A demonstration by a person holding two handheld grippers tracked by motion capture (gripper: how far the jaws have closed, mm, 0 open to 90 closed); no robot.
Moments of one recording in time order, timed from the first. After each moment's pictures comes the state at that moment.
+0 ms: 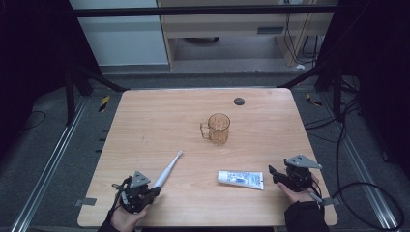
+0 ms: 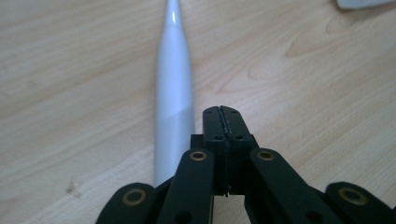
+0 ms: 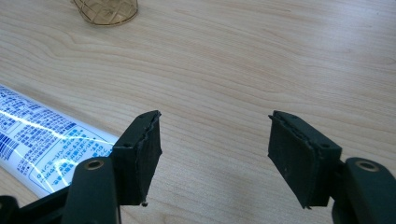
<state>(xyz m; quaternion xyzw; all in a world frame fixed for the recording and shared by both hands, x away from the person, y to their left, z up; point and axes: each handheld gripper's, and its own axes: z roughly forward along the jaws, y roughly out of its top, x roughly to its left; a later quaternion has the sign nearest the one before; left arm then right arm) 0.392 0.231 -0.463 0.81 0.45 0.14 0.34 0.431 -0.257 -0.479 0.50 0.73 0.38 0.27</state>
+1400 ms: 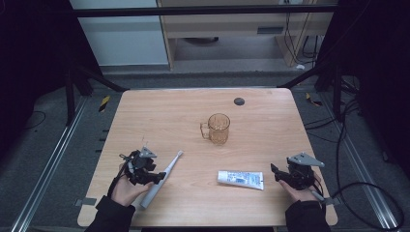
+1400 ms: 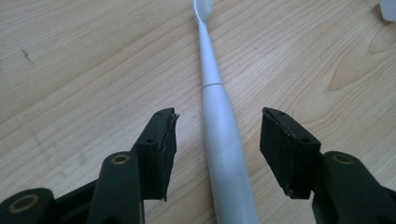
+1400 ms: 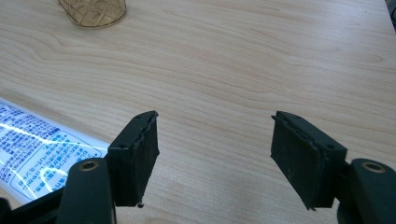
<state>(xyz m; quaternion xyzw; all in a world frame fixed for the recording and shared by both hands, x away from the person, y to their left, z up) 0.460 0.221 -0.443 0.86 0.42 0.11 0.27 0.436 -0.264 -0.478 0.51 0.73 0.37 0.27</state>
